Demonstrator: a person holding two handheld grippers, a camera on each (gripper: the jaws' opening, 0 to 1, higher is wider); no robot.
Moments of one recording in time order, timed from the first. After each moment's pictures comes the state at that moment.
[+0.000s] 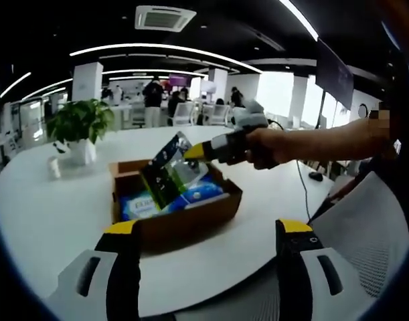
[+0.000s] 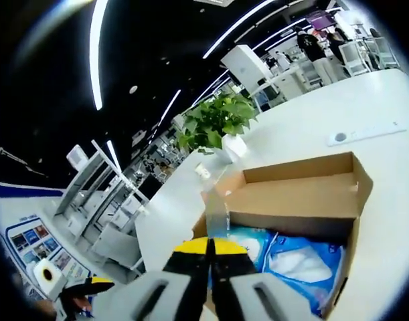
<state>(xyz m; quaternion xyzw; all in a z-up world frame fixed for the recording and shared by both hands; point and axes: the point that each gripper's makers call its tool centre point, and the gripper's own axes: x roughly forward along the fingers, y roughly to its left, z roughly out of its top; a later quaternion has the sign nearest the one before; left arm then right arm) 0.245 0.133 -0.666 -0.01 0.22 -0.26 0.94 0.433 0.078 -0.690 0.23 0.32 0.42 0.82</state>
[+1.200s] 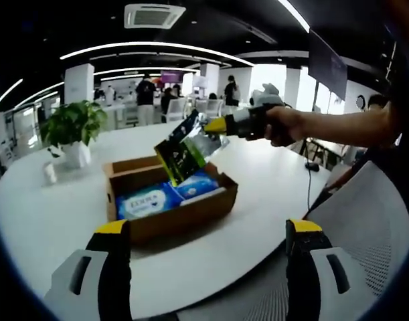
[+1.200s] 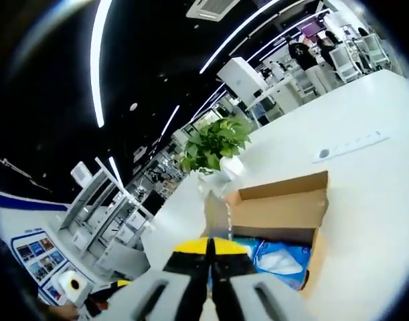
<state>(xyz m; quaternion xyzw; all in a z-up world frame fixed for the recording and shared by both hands) 0.242 0.128 -0.673 0.01 0.23 -0.28 0.93 0.425 0.014 -0.645 0.28 0.28 0.40 0.83</state>
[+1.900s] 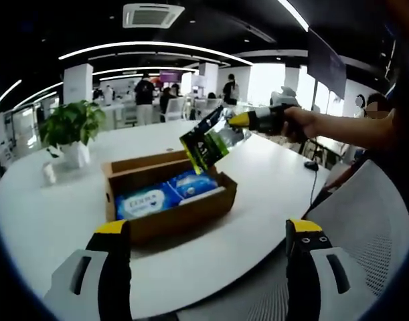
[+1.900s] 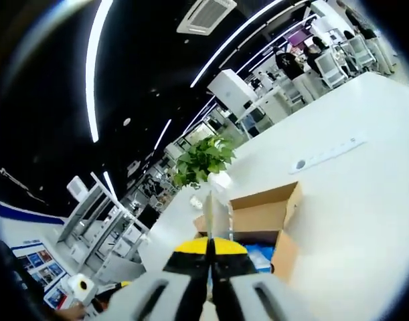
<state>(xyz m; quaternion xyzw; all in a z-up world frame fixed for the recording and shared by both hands) 0.241 0.126 -0.675 0.01 0.23 -0.28 0.93 0.417 -0.054 -0.638 0.31 0.26 0.36 0.84</state>
